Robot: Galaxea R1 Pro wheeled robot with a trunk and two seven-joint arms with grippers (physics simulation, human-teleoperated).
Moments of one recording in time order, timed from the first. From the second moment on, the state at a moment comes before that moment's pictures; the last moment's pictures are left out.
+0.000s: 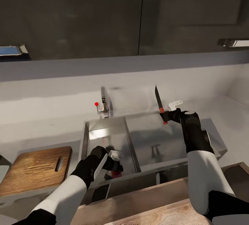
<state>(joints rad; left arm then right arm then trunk) -0.77 -0.17 -0.23 -0.67 0.03 0.97 -0.17 -0.95 0.05 -0.29 -1.08 0.69 0.56 0.60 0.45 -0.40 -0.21</state>
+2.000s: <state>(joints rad) -0.77 -0.17 -0.23 -0.67 0.03 0.90 -0.17 -0.95 0.05 -0.29 -1.08 0.69 0.57 0.60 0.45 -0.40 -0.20</state>
